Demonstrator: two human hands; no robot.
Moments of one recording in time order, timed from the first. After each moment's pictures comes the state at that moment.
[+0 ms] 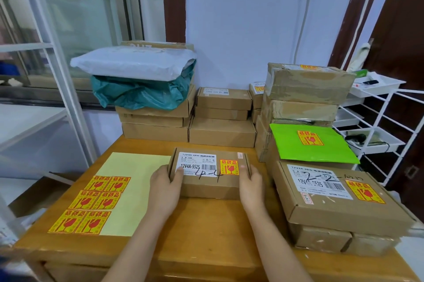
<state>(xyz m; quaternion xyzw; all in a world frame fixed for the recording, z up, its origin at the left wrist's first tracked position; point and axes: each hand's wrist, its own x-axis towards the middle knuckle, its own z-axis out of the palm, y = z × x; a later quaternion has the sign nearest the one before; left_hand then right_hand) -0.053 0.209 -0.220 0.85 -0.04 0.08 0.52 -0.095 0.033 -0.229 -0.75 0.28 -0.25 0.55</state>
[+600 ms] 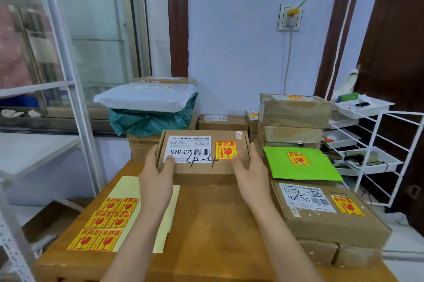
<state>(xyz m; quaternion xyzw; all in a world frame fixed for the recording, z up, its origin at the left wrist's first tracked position) -0.094 0.226 -0.122 0.73 -0.08 0.21 0.64 -0.147 0.055 -0.110 -0.80 0.12 -0.29 0.51</state>
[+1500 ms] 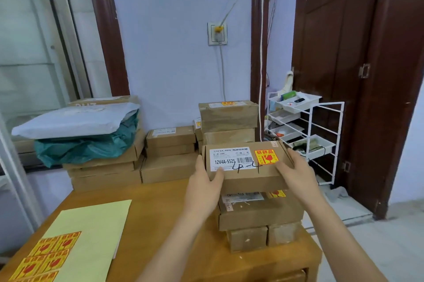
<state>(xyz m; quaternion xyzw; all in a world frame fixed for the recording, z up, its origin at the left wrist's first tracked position) -0.179 0.059 -0.100 0.80 -0.27 0.01 0.54 -0.280 -0.114 -0.090 -0.78 0.29 -0.33 0.45</state>
